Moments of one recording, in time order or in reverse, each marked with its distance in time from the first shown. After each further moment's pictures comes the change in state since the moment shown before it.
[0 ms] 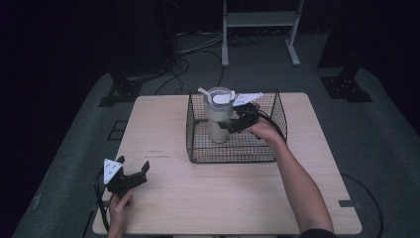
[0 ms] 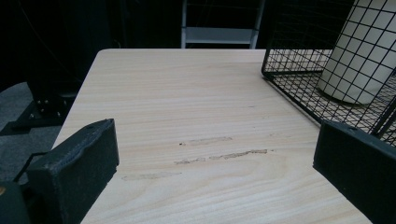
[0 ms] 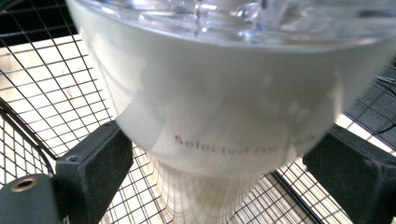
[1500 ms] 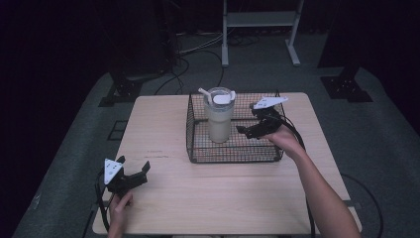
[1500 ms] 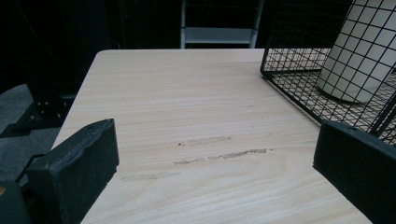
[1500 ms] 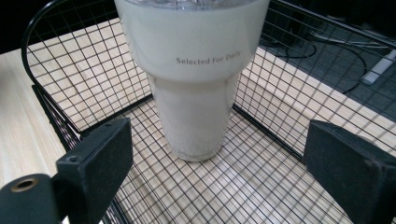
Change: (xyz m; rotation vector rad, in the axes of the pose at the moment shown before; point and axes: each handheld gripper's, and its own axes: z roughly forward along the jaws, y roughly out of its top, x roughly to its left) left arm -0.001 0.000 0.000 0.000 -0.001 0.008; right arm 0.016 -0.012 -0.075 0.046 -0.121 0.113
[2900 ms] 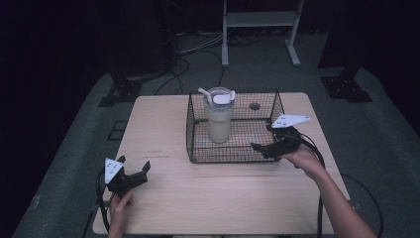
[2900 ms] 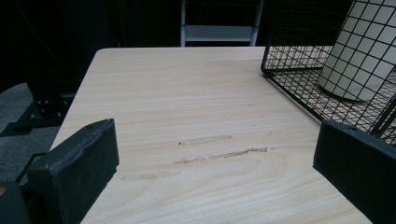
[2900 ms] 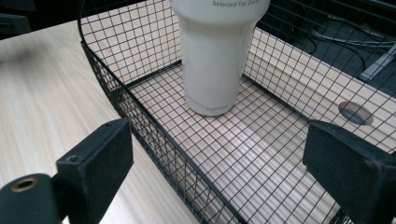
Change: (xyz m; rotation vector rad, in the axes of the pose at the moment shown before) left arm 0.000 0.000 0.002 0.010 0.000 0.004; right arm 0.020 -0.043 -0.057 -0.005 0.013 -0.005
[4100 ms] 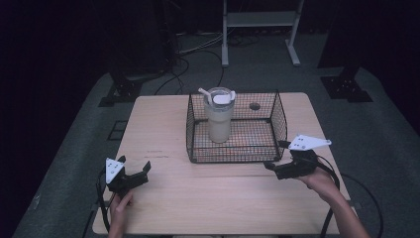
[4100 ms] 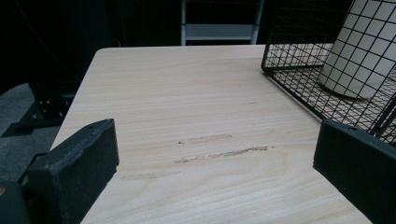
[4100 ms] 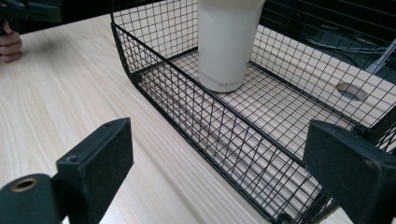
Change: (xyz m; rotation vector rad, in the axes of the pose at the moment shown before) left arm -0.003 0.000 0.000 0.007 0.004 0.014; right arm 0.022 -0.046 -0.041 -0.057 -0.010 0.000
